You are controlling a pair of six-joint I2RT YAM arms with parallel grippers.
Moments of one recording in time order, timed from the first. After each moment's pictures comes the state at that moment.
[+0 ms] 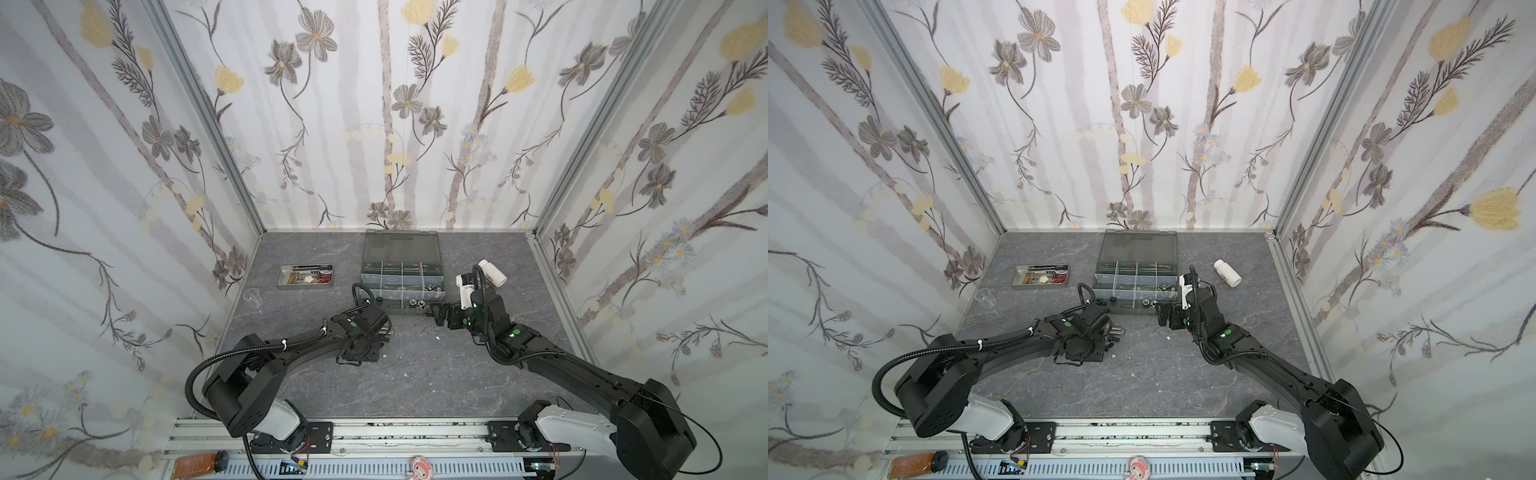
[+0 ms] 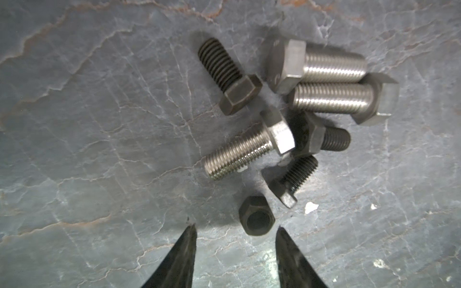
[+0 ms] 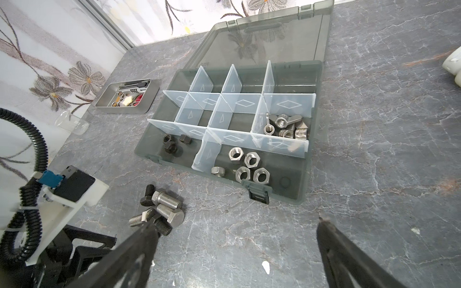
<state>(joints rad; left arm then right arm) -0.77 1.50 0.80 -0.63 -0.05 -0.69 0.61 1.16 0.64 -0.02 0.02 0.46</state>
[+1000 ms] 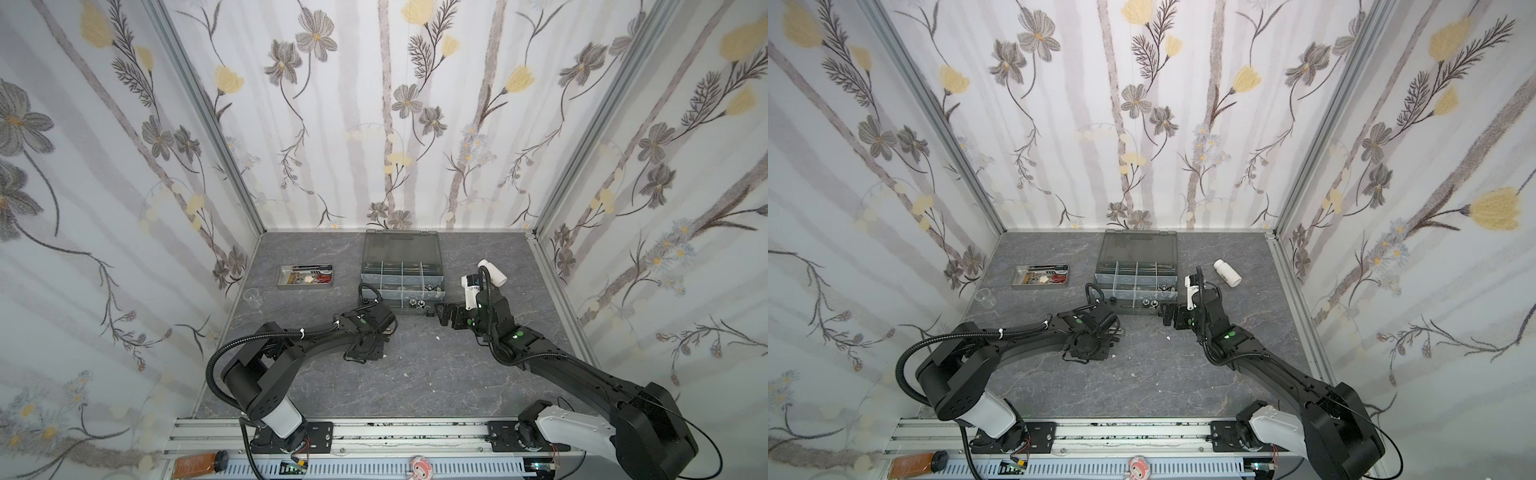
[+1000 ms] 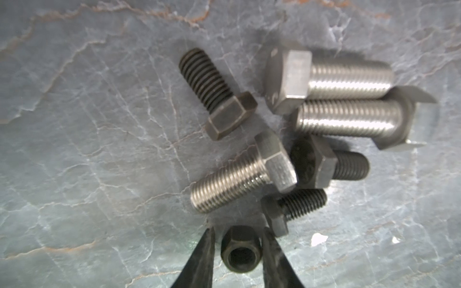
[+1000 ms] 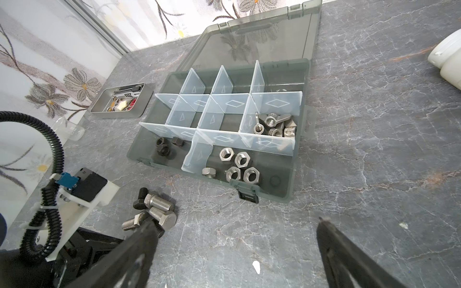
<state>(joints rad) -0.78 1.61 0.85 -0.62 -0.09 -0.69 0.56 1.15 0.60 0.01 -0.01 0.46</state>
